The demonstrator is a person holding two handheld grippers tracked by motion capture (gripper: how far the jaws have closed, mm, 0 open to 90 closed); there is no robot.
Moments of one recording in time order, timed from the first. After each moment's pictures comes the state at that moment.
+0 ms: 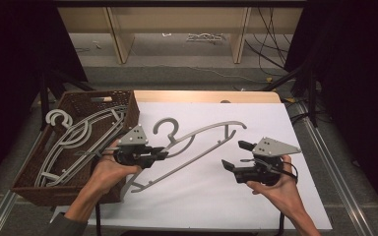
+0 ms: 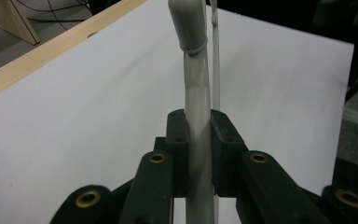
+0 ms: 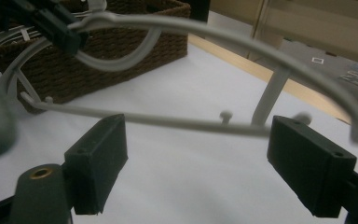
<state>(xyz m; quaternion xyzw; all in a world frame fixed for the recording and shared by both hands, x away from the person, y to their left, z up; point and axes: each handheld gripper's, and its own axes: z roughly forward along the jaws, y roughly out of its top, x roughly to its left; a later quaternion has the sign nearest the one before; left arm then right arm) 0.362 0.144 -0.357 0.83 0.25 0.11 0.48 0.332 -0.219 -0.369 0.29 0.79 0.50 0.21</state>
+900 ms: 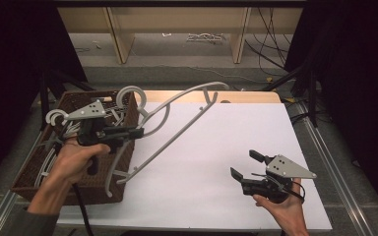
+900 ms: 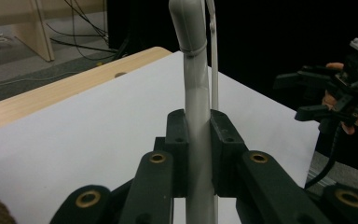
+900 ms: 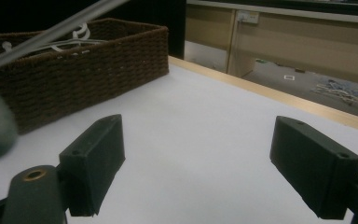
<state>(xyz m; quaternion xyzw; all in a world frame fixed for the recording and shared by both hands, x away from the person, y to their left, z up) 0.365 0.209 -0.296 0.76 0.32 0.09 0.55 0.302 -0.238 -0.397 0.33 0.74 0.54 0.24</state>
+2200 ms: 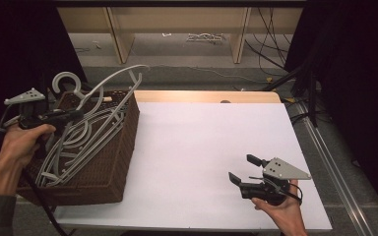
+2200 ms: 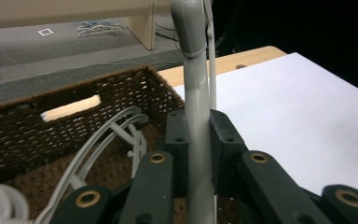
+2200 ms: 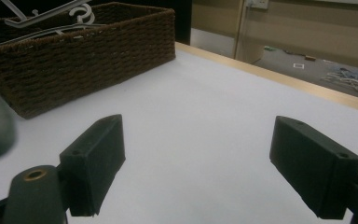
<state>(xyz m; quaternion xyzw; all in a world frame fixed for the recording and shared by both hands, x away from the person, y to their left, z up) 0.408 0.354 -0.316 0.72 0.44 0.20 0.49 0.303 -0.237 -0.409 0.32 0.75 0.54 0.23</state>
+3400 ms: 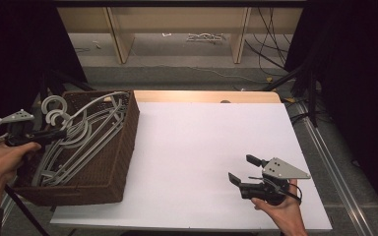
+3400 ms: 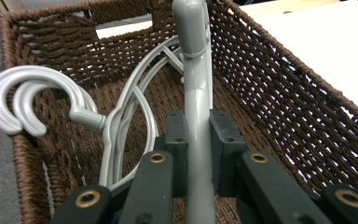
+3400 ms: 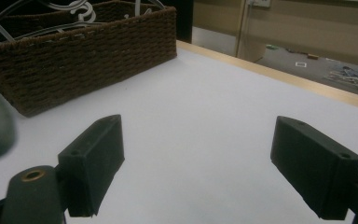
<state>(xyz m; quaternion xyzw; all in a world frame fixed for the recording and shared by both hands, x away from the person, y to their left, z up) 0.400 0.409 -0.370 0.74 0.48 0.19 0.43 0.303 -0.237 -0.409 0.33 0.75 0.53 0.22</state>
